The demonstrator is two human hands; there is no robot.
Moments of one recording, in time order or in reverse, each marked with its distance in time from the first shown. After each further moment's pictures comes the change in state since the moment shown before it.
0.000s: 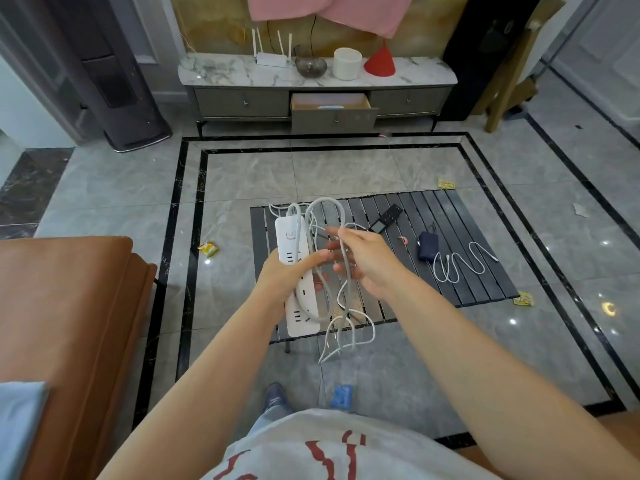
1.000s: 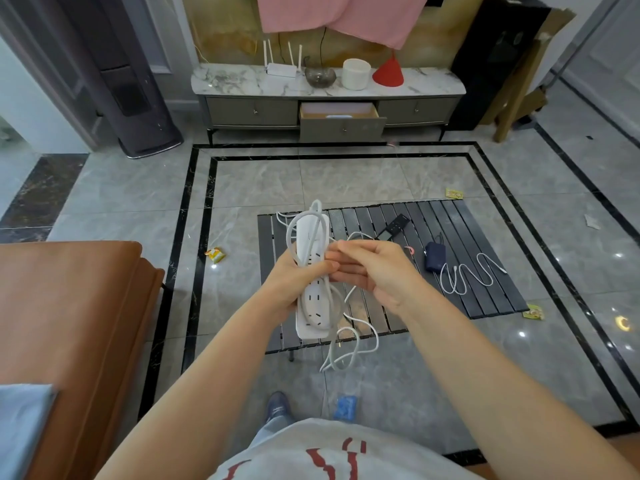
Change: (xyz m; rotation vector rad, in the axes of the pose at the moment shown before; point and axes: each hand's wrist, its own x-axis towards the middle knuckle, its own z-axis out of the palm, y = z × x) left_hand 0.004 0.015 -0.002 0.023 -0.199 0.109; right_hand -0.023 -0.017 -0.001 0.118 -0.074 -0.024
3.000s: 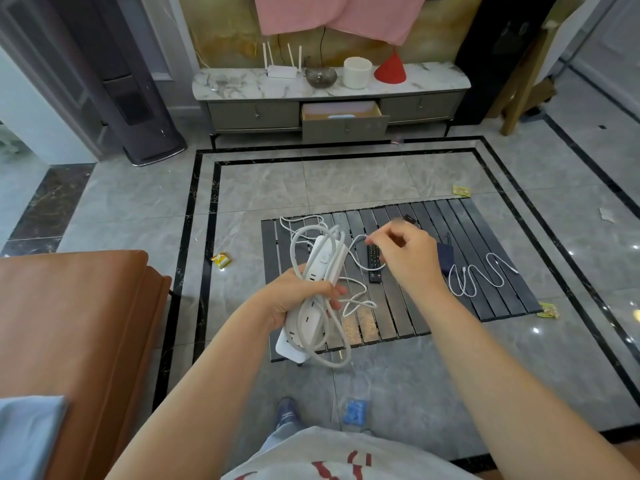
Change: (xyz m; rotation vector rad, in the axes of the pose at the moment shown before) left_hand 0.011 0.017 -0.005 0.113 -0.156 -0.352; right_hand 0.031 -0.010 -0.041 -0.705 0.351 -0.554
